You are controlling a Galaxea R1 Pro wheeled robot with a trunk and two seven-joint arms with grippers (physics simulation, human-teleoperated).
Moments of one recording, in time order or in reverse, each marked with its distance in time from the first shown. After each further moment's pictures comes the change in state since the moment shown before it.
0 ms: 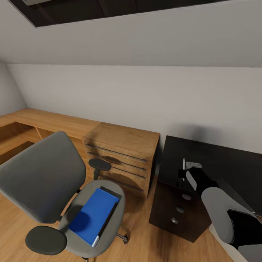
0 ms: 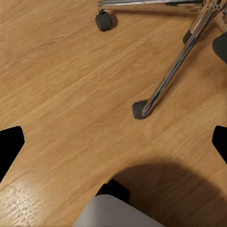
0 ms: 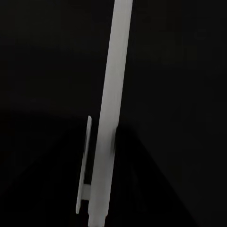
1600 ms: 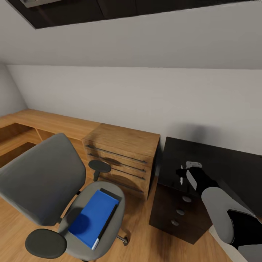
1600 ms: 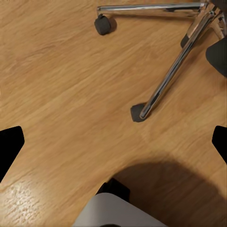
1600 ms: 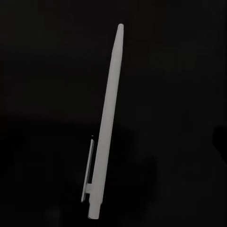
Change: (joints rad) left arm 0.000 0.000 0.002 0.000 0.000 0.000 0.000; right arm 0.000 0.000 -0.002 -0.011 -0.001 -0.001 -0.002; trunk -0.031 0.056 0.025
